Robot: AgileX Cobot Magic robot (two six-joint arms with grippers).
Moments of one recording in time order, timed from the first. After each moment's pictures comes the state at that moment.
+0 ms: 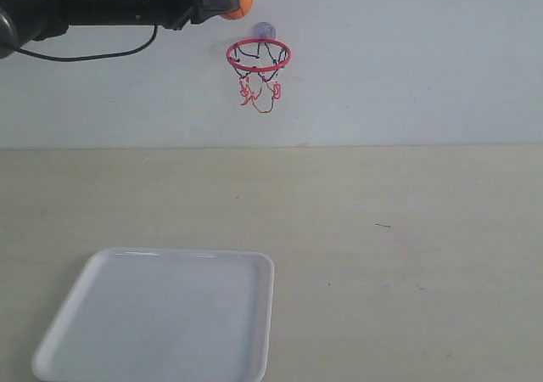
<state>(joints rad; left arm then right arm) -0.14 2.43 -2.43 -1.32 0.87 1.13 0.14 0.01 0.00 0.17 0.36 -0.02</state>
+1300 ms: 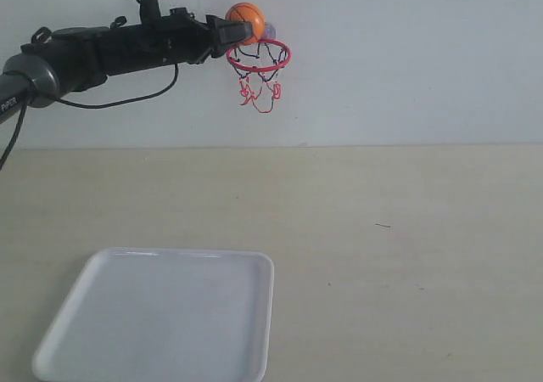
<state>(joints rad) -0.16 2.57 -2.43 -1.61 0.82 1.37 0.14 0.01 0.00 0.17 0.36 -0.02</state>
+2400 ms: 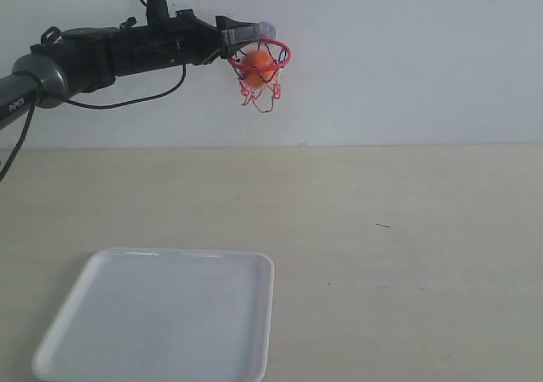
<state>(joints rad) -0.18 2.57 -2.43 -1.58 0.73 1.34 0.14 0.01 0.00 0.17 0.36 -0.02</state>
